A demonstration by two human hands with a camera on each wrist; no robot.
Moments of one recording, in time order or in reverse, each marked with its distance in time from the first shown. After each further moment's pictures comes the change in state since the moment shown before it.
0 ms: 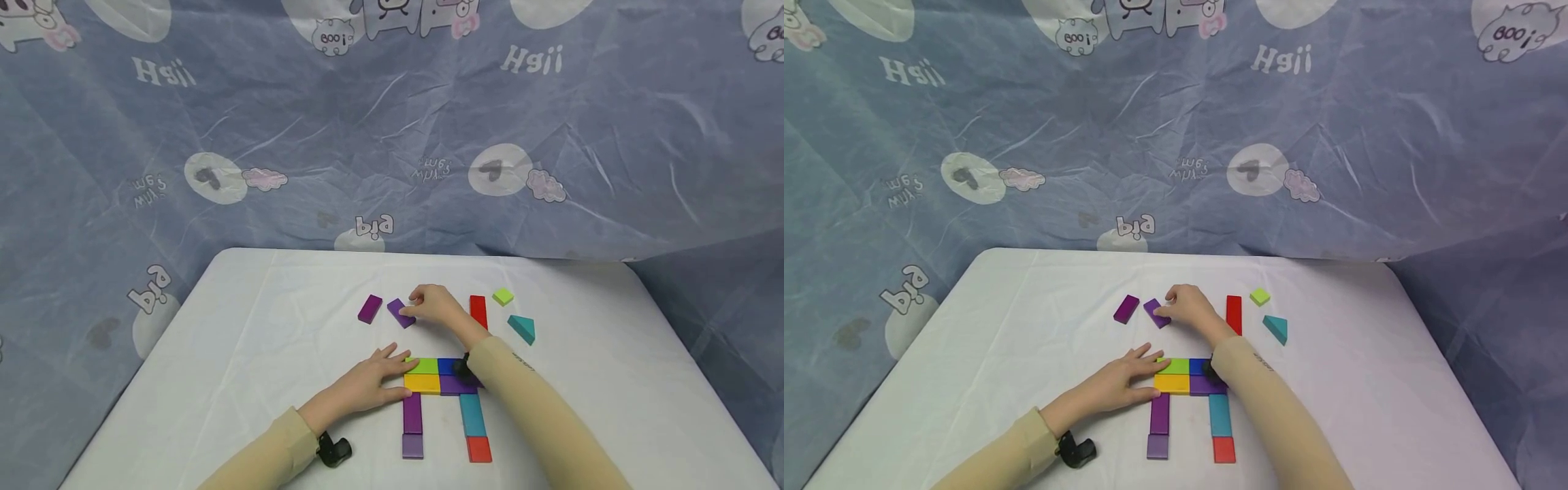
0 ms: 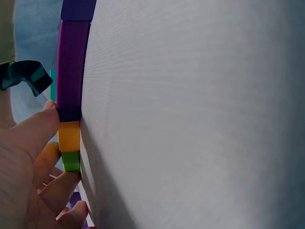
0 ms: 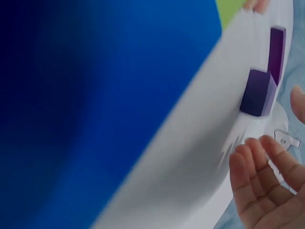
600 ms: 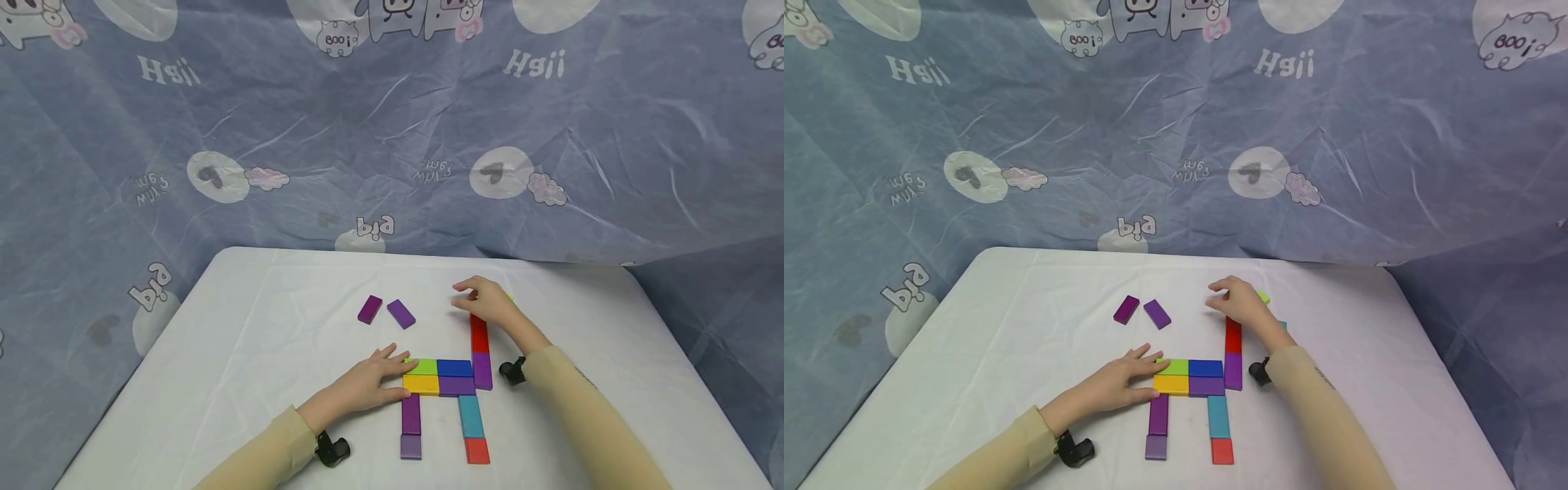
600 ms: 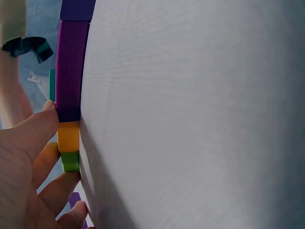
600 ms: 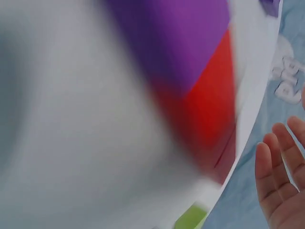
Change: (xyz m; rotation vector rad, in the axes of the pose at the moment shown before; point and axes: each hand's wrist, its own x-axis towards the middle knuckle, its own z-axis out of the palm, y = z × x) left_hand 0.002 -0.001 0.001 -0.007 0.001 -0.023; right_hand -0.021 0.080 -0.052 0.010 0.102 -0.109
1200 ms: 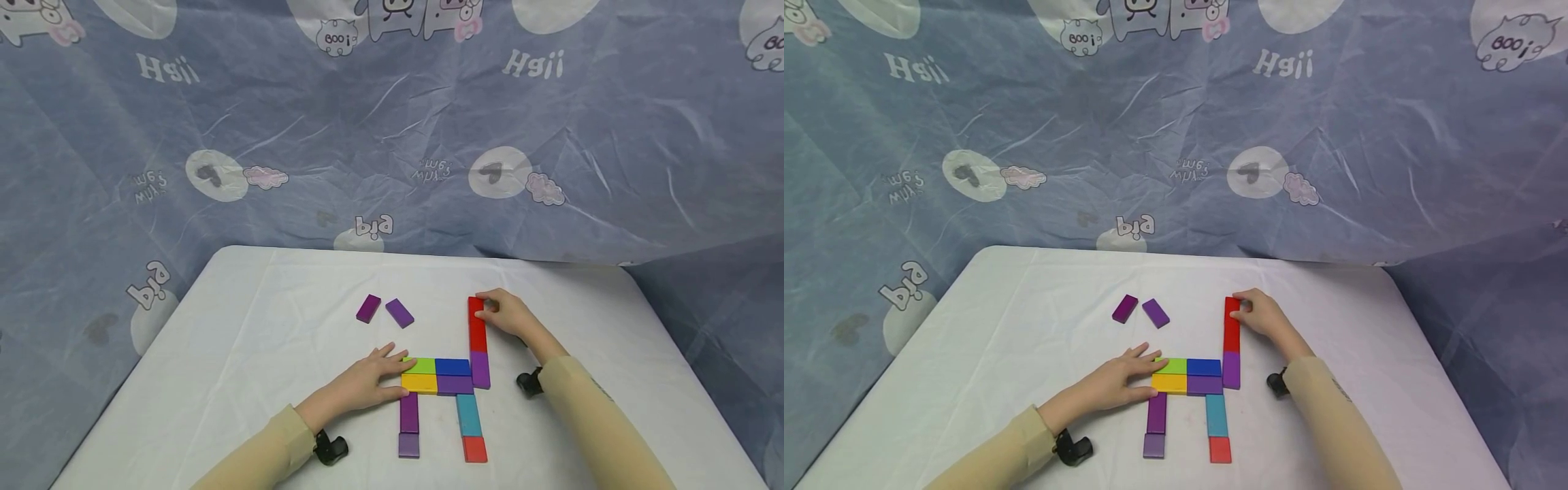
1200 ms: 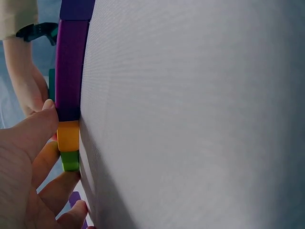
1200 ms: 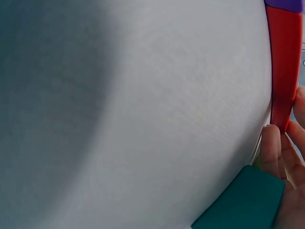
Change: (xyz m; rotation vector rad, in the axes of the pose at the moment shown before) left_hand -0.002 0.002 -0.001 0.001 -0.002 0.011; right_hand -0.017 0.041 -0.003 -0.032 -0.044 0.152
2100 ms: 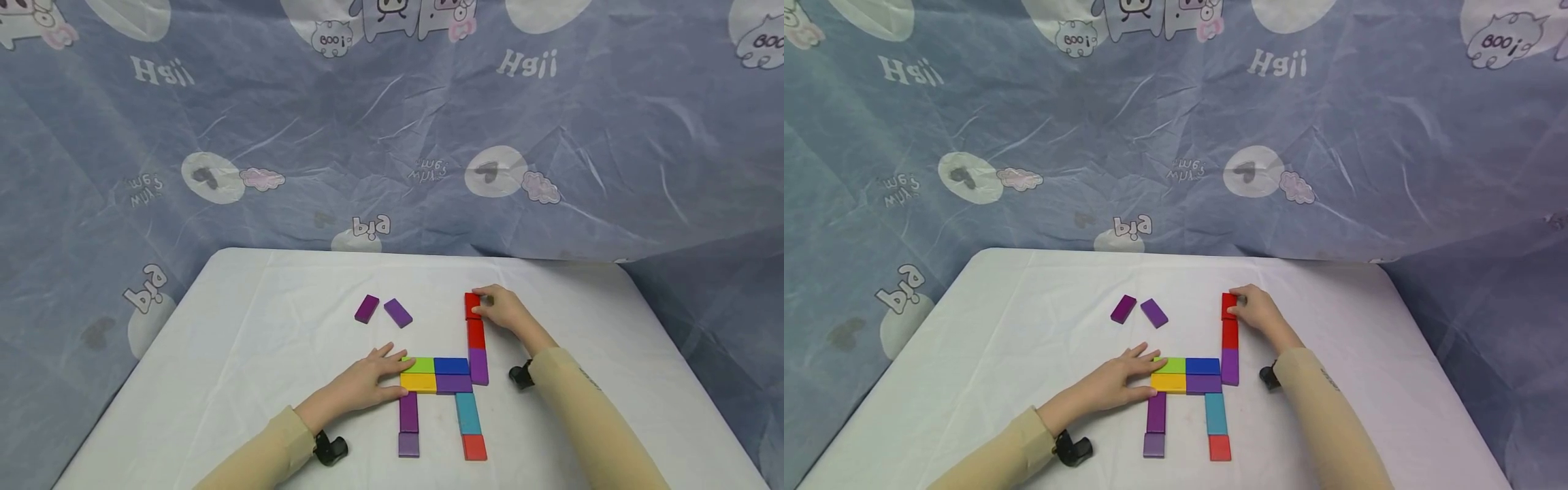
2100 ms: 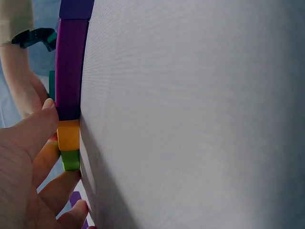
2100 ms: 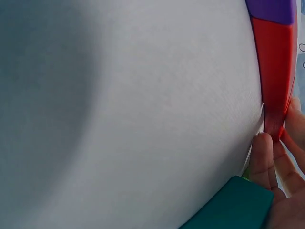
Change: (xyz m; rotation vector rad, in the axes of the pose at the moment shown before) left_hand 0.000 -0.001 0.001 -0.012 0.004 -0.006; right_hand 0.005 -0.008 -0.001 -0.025 0.012 0.018
